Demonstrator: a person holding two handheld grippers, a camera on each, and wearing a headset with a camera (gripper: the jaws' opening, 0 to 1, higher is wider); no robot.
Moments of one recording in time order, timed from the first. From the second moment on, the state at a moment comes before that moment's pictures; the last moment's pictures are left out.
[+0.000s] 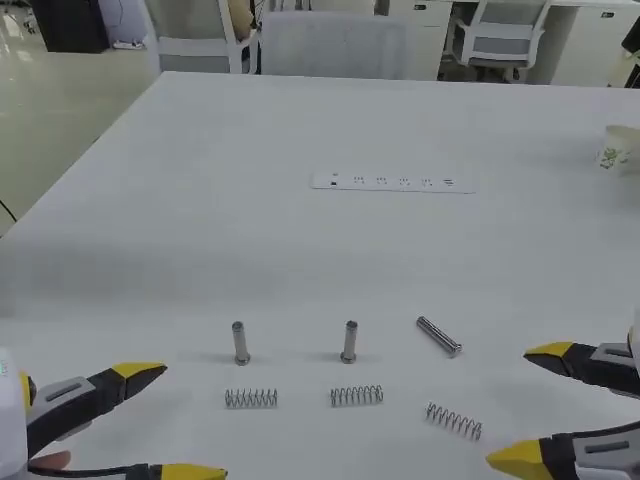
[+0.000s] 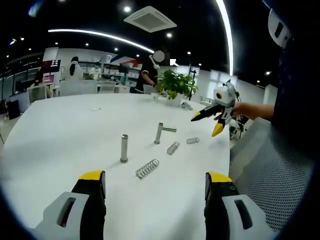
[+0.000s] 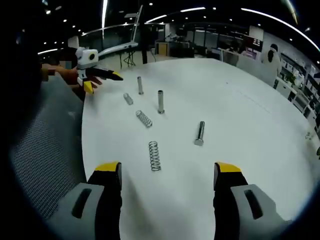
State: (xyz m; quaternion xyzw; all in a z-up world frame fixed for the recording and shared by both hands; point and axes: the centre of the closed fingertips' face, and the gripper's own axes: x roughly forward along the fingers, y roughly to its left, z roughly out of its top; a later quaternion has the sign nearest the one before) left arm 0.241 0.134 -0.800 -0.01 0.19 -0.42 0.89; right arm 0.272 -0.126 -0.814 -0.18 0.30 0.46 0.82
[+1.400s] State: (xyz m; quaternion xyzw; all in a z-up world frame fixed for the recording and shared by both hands) left arm 0.240 0.135 -0.799 -0.01 0.18 -0.41 0.89; right arm 0.323 -0.103 -0.794 -0.20 0.28 0.46 0.82
